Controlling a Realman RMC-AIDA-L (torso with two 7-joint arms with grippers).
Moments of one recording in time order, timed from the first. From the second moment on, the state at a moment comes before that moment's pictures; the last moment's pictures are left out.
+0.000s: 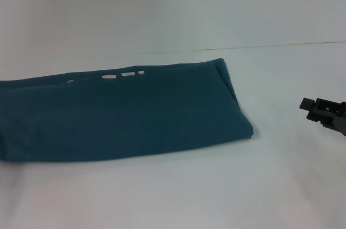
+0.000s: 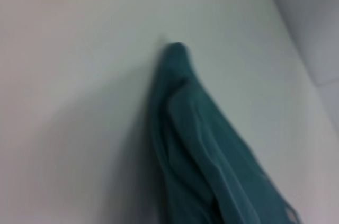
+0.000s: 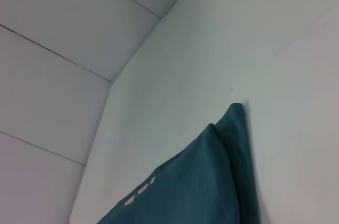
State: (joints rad) left arm -0.44 -2.02 0.29 0.72 2.25 1.24 -2.51; right arm 0.39 1.94 -0.57 -0.50 -1.84 -1.35 2.13
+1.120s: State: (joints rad) left arm -0.82 -2.04 0.47 0.75 2.09 1.44 -2.54; right arm 0.41 1.95 -0.57 -0.50 -1.87 -1.34 2.12
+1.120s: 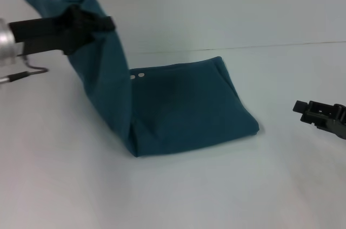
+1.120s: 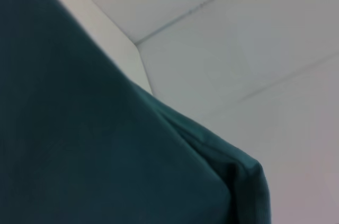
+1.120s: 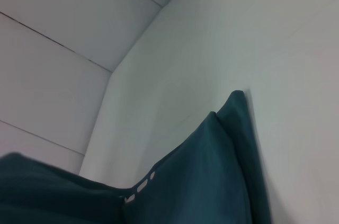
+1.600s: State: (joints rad) left arm -0.90 -2.15 0.77 0.70 2.04 1.21 -2.51; right arm 0.41 1.96 -0.57 -0.49 -1.88 -1.34 2.12
